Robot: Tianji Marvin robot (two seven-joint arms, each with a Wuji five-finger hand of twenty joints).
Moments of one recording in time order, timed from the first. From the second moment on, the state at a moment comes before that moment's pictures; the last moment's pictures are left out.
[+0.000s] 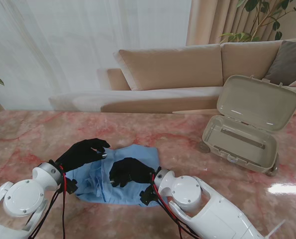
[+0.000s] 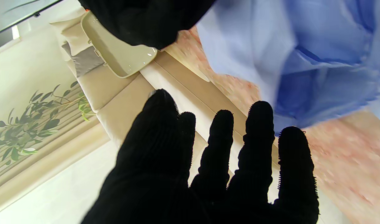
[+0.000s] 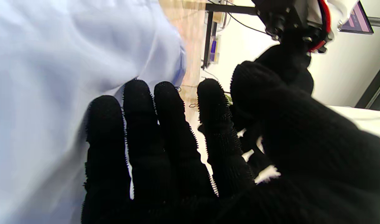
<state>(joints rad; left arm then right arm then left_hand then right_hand) 1.78 -1.08 -1.46 -1.86 0.22 -0.02 -0.27 -1.36 -1.17 0.77 -1.50 0.20 -0.07 0.22 1.17 -0.21 0.03 -0.06 0.52 0.12 0.45 0.46 0.64 0.21 0.43 0.50 0.58 0.31 0.57 0.78 0.12 0.34 1.04 0.78 0.70 -0.71 0.95 -0.07 0.85 0.17 0.92 0.47 0.92 0.31 0.57 0.53 0.91 0.32 0.33 0.38 0.45 0.36 1.14 0.41</state>
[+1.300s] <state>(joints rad) 1.71 -1.04 -1.36 -1.66 0.28 -0.05 -0.40 -1.35 -1.17 0.88 -1.41 0.18 0.04 0.26 1.17 -0.21 0.03 -0.06 0.52 0.12 0.45 0.46 0.64 0.21 0.43 0.50 0.58 0.31 0.57 0.78 0.12 0.34 1.04 0.78 0.66 -0.65 0.93 -0.07 0.81 0.17 0.86 0.48 0.88 0.29 0.56 0.52 0.80 0.30 0.35 0.36 0.31 0.27 1.11 0.37</state>
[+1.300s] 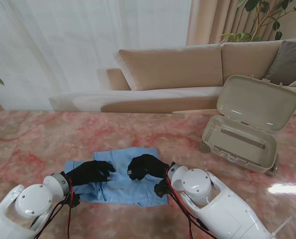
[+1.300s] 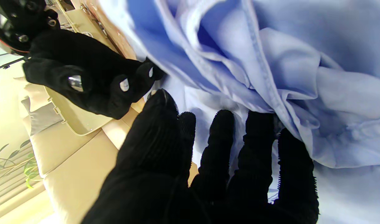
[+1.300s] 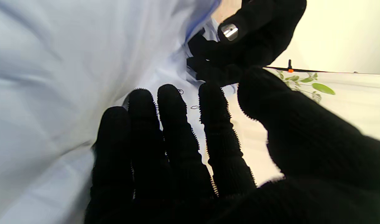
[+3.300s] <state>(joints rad) 1.80 -1.06 -1.46 -1.77 0.35 0.03 -0.35 -1.46 -1.04 1.17 -1.59 -0.35 0.37 0.44 1.17 -0.21 0.03 -0.06 0.52 0.12 0.45 0.46 0.64 0.21 0.43 0.50 0.58 0.31 0.57 0.78 0.12 0.34 1.03 0.77 0.35 -0.46 0.65 -0.06 0.74 0.17 0.42 0.75 0.62 0.32 0.74 0.81 0.66 0.31 0.91 0.77 0.25 0.33 1.20 0.62</state>
